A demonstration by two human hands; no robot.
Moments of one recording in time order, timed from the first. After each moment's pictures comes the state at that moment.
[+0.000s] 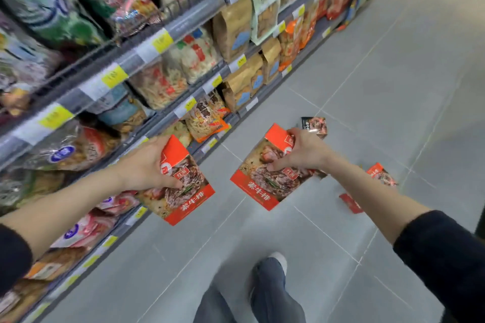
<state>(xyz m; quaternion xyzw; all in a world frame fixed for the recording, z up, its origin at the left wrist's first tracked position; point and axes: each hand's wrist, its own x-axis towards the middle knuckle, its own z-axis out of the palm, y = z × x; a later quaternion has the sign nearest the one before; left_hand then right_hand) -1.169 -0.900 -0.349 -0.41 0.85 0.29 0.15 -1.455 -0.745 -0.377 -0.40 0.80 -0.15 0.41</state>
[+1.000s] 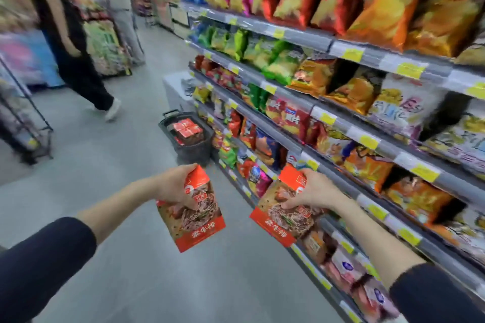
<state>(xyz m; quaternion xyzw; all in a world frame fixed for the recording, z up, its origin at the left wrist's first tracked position) -0.682 -0.419 -0.106 -0.93 0.27 0.20 -0.12 -0.812 -0.721 -0.120 -0.93 0.19 0.09 0.30</state>
